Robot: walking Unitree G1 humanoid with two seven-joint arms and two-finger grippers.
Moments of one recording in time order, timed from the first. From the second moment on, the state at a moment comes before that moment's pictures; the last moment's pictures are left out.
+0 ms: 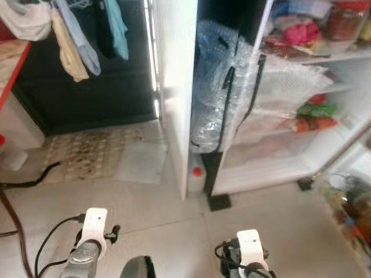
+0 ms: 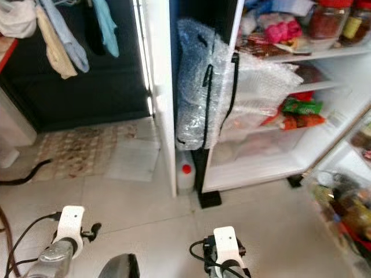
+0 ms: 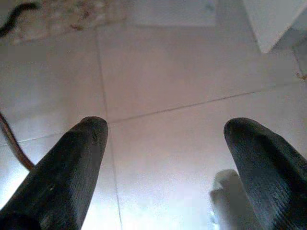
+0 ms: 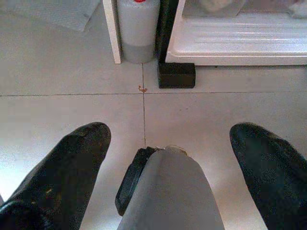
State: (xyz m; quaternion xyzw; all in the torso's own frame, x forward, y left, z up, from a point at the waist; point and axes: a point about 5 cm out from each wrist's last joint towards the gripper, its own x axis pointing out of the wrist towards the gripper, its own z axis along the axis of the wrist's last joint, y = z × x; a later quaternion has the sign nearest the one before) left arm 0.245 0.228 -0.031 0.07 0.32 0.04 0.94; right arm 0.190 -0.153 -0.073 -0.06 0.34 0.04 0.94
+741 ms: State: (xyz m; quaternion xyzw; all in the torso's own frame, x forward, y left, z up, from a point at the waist) left arm 0.216 0.217 -0.059 0.04 0.39 0.05 0.92; right arm 0.190 -0.154 -0.072 0.03 0.33 -0.02 0.94
